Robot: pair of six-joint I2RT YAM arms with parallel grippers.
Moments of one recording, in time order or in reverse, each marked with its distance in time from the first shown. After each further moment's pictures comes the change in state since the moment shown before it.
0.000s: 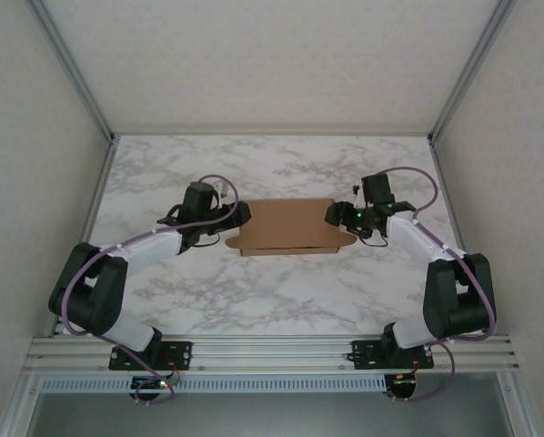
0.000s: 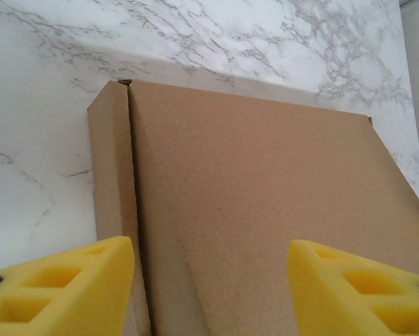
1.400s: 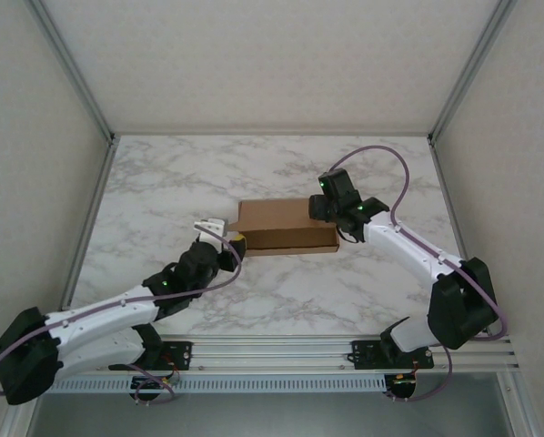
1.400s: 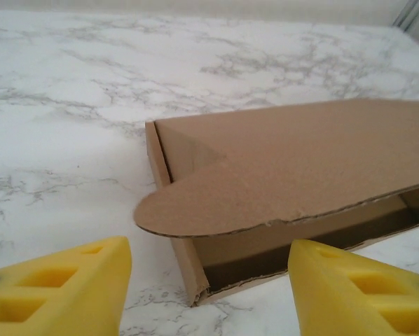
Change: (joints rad) left arm -0.438 -0.562 -0.377 0.090 -0.745 0.283; right arm 0.340 -0.035 0.148 -0.024 0.560 -0.092
